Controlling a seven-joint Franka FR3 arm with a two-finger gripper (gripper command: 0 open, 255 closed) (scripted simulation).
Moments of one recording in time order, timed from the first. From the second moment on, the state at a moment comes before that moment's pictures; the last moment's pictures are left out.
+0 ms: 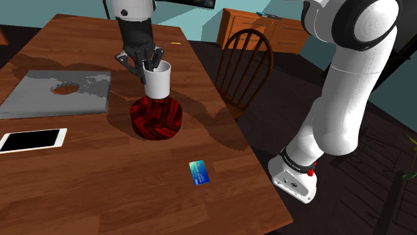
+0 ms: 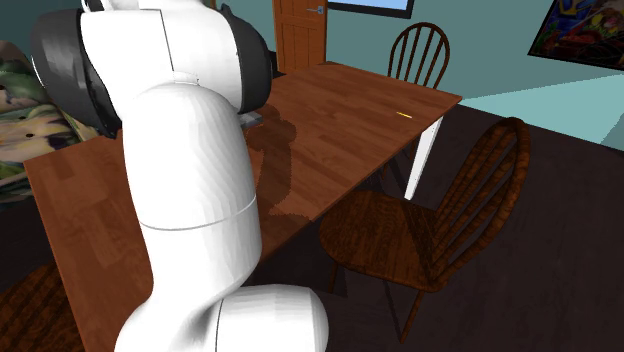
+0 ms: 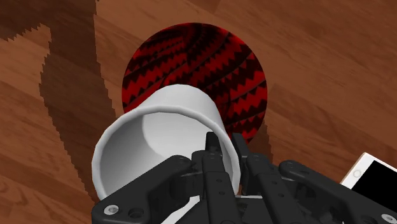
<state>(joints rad) 0.36 0.31 0.38 -1.45 -0.10 1.64 0.81</state>
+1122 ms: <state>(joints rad) 0.36 0.32 0.37 -1.58 -0.11 1.78 0.81</state>
